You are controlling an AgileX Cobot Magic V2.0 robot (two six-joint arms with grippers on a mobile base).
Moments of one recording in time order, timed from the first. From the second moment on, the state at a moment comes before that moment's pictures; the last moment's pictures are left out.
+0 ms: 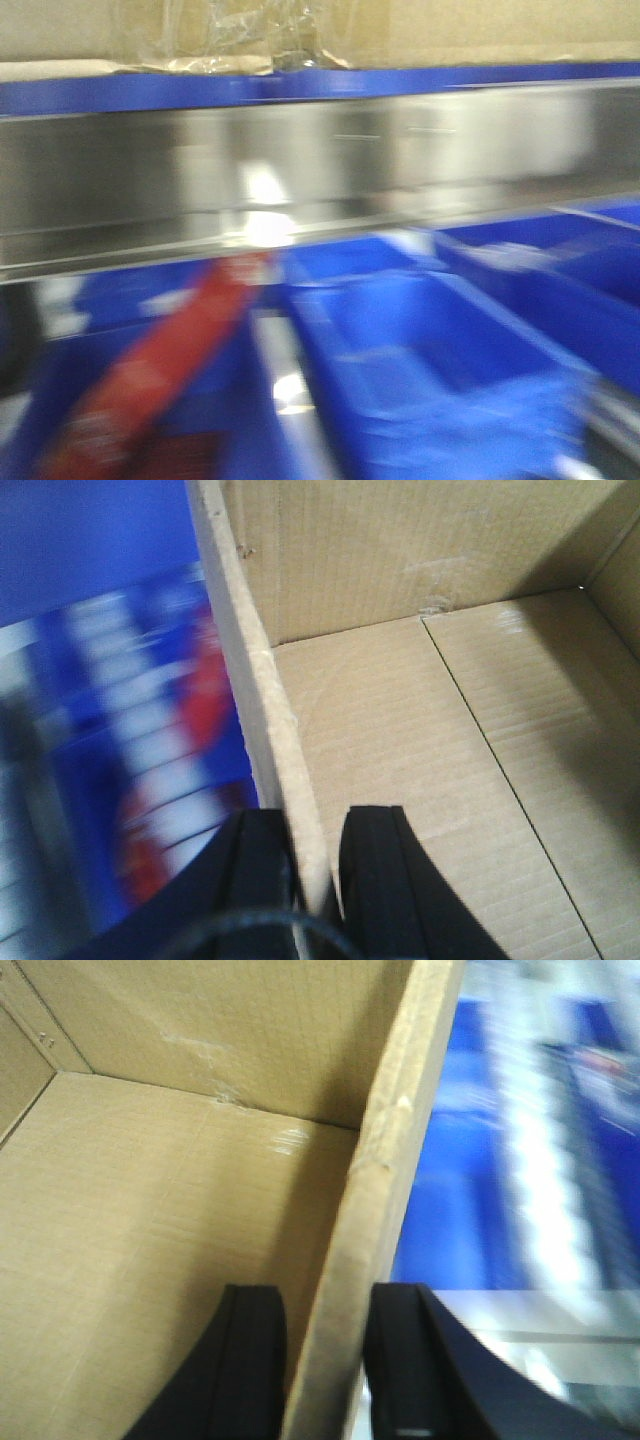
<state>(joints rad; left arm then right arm) -0.50 1.26 -1.74 0.27 1.24 -0.33 0.34 1.25 -1.62 0.20 1.08 -0.04</state>
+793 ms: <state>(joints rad) -0.50 1.26 -1.74 0.27 1.24 -0.33 0.34 1.25 -1.62 0.20 1.08 -0.04</state>
